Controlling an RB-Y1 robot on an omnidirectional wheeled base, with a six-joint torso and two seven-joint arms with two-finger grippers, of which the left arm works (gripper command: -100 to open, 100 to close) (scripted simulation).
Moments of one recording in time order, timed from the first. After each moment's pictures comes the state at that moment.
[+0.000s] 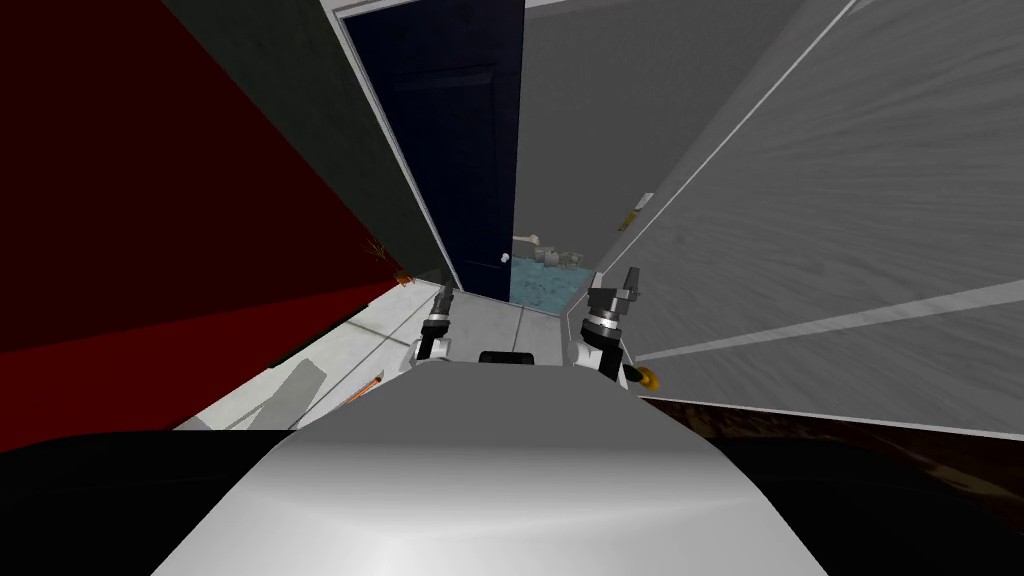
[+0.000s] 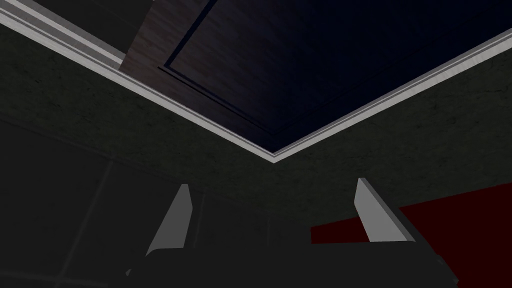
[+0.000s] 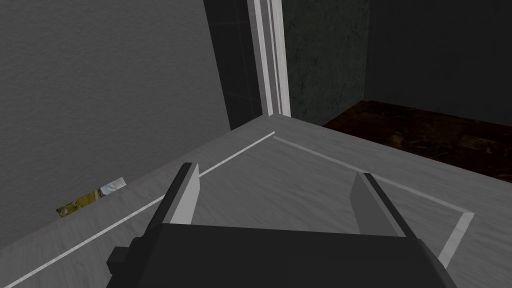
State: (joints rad) arm 0.34 0.10 0.09 -1.75 -0.14 -0.55 -0.44
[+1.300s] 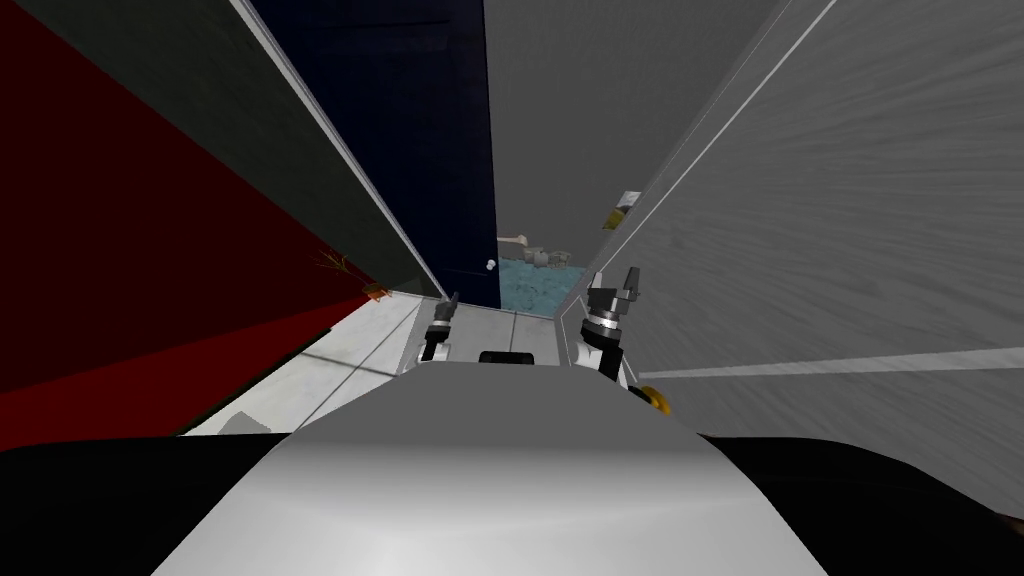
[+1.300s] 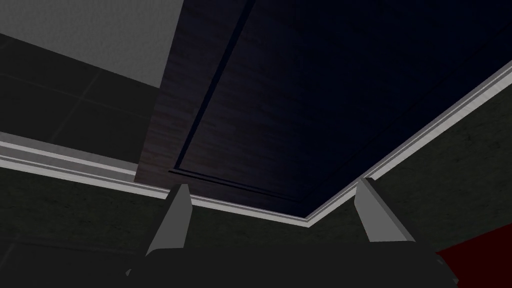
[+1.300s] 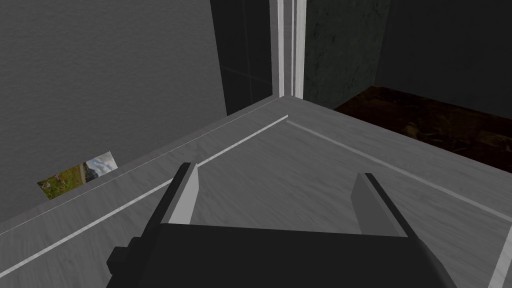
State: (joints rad) arm 0.28 0.11 0.15 -1.47 -0.19 -0.64 -0.70
